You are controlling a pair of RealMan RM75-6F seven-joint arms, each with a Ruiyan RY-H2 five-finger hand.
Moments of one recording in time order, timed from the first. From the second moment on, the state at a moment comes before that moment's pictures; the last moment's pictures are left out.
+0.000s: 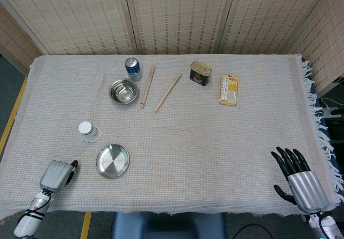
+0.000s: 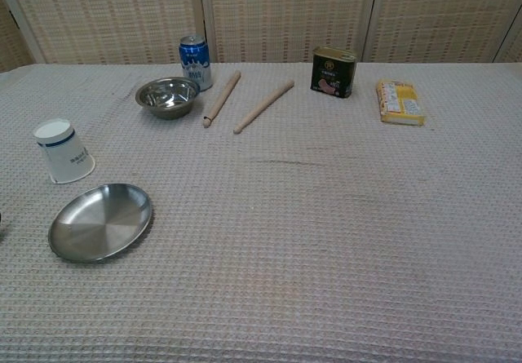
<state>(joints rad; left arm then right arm) -0.26 -1.57 0.05 -0.94 1.59 1.28 0.17 0.03 -1.10 -0.06 -1.67 -1.71 1.51 -0.13</state>
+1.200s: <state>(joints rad) -0.44 -1.63 -0.03 -1.22 1.61 1.20 0.46 0.04 -1.10 -0.07 -1.67 -1.71 1.48 -0.13</state>
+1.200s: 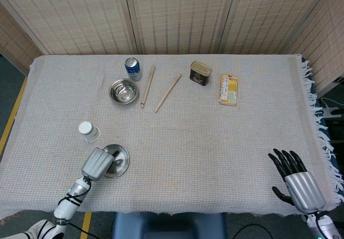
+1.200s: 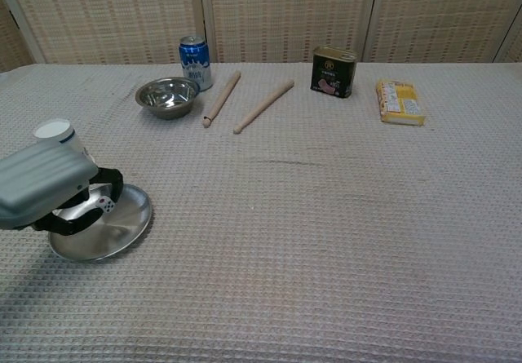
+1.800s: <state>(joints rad) -0.39 -1.50 -0.05 -1.34 1.62 1.39 0.38 0.04 -1.10 -0.08 -1.67 -1.72 1.48 -0.13</state>
